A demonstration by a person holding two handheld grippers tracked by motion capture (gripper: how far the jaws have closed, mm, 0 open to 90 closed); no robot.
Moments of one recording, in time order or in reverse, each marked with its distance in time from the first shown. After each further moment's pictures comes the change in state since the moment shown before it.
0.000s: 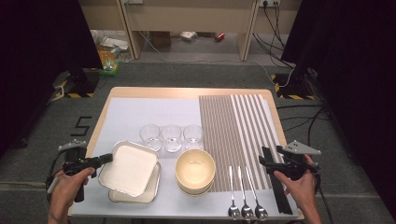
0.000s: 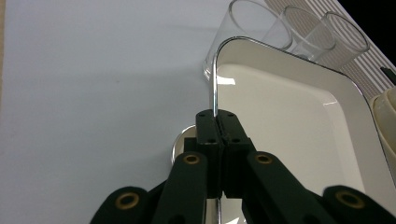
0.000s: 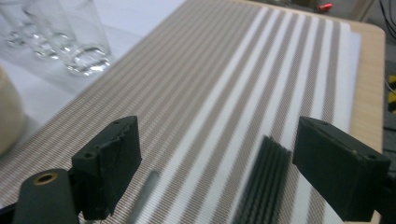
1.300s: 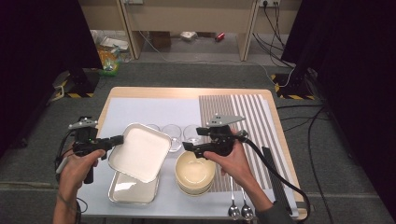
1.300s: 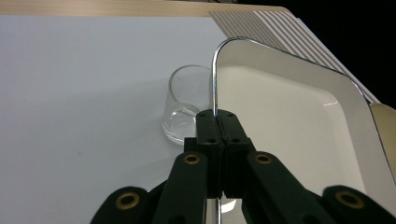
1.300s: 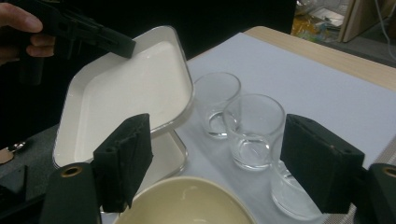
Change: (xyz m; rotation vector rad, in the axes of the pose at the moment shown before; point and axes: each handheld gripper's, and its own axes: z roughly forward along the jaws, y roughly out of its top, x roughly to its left) left arm -0.049 0.057 0.001 -0.033 -0.034 0.089; right arm 0.162 0.134 0.068 -0.033 0.492 -0.093
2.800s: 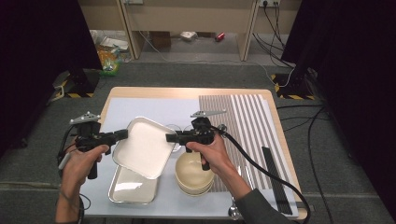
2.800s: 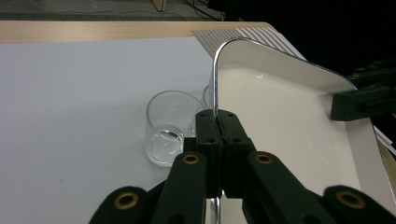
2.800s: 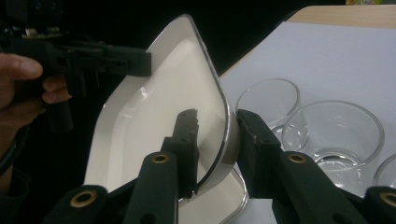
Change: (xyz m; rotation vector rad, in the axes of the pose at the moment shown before) left arm -0.018 0.016 -0.007 -0.051 -0.030 0.028; right arm -0.006 0.008 0.055 -0.025 0.193 0.267
